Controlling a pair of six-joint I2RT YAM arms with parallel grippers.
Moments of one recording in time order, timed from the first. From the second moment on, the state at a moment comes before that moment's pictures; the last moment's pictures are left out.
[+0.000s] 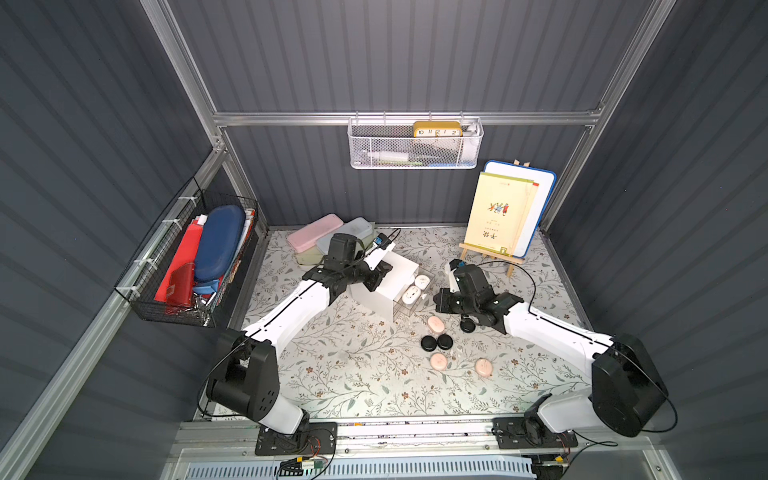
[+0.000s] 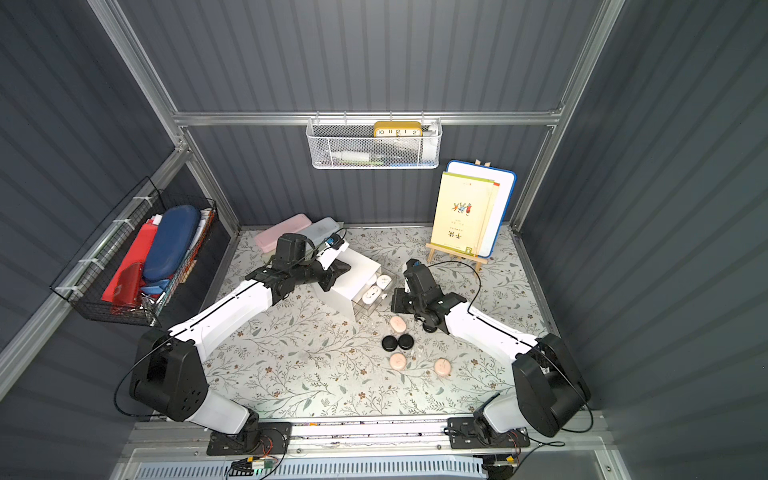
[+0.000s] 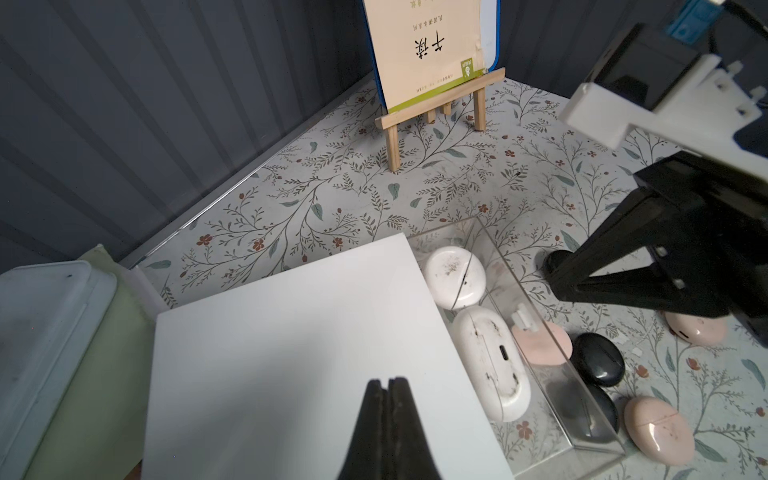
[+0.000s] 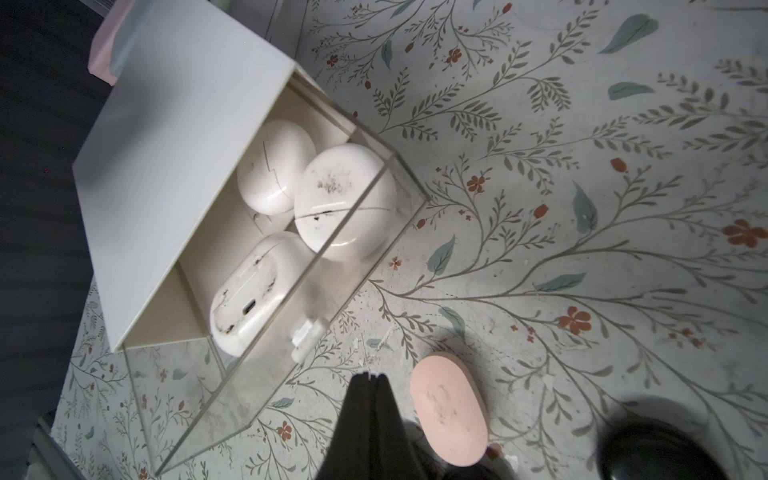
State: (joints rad) left arm -0.43 1.56 1.18 -0.22 0.51 0.37; right arm 0.56 1.43 0.89 -0.20 -0.09 0.60
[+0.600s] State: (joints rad) left arm -0.43 1.60 1.19 -0.24 0.50 0.37; right arm 0.56 1.50 0.88 0.00 -0.15 0.69
